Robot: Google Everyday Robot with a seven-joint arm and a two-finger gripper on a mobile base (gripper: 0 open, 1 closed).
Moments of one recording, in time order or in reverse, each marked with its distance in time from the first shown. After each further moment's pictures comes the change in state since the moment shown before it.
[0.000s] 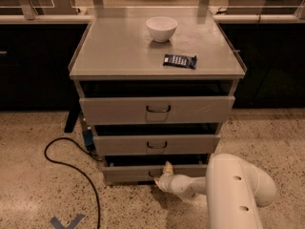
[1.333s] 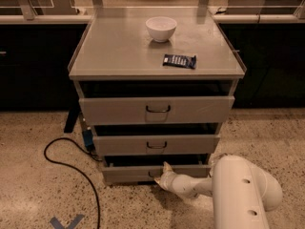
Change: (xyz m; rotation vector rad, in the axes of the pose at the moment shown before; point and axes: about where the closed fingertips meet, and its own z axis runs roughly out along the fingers) arm -0.006 -0.010 -0.012 0.030 -0.030 -0.036
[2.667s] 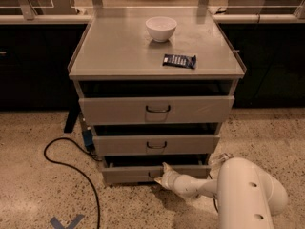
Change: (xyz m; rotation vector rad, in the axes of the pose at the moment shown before) arm -0.001 -0.010 -0.007 0.025 -0.022 -0.027
